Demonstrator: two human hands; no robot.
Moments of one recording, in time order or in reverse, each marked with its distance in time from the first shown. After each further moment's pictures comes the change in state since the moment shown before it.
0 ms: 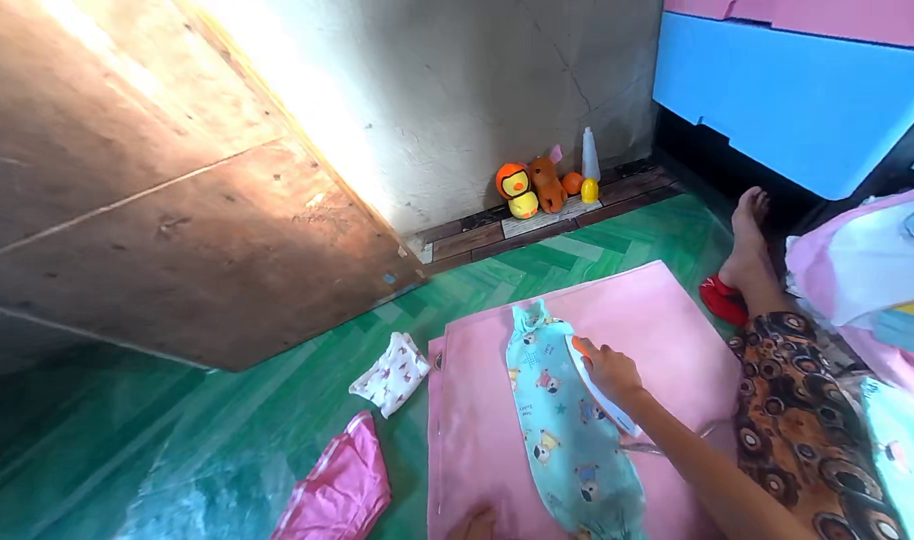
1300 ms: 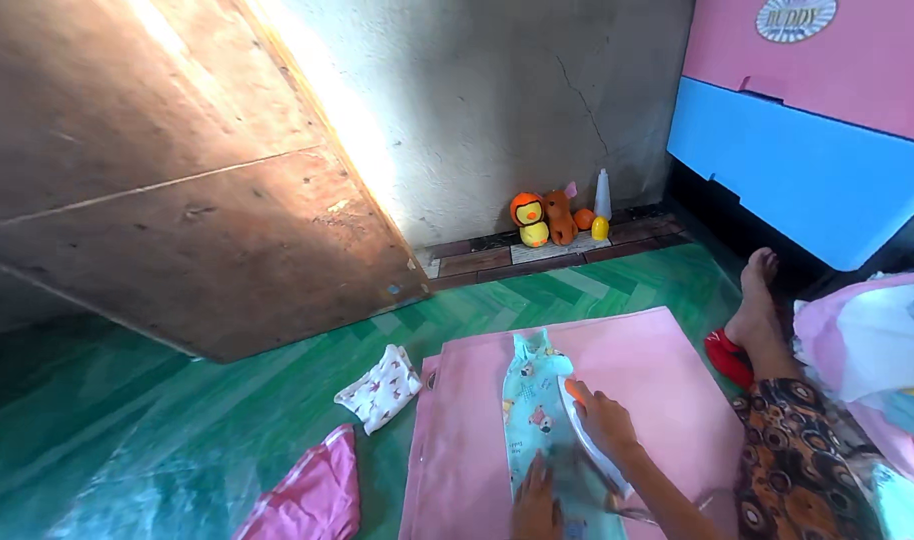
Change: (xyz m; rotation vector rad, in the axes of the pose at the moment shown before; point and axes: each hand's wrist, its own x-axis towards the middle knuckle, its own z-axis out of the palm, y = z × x) left_hand 0.110 0.064 0.116 0.080 -0.443 -0.134; right_hand -0.002 -0.004 0.008 -0.036 -0.008 -0.020
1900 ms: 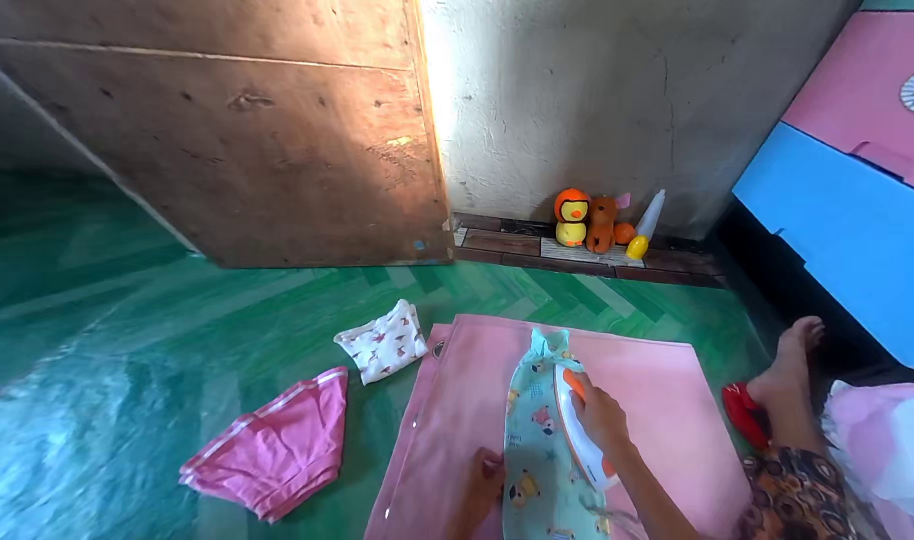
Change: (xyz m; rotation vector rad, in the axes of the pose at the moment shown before) left_hand 0.014 -0.086 -0.034 -0.765 0.055 -0.362; right_hand 0.037 -0.036 0.003 -0.063 0.041 -0.002
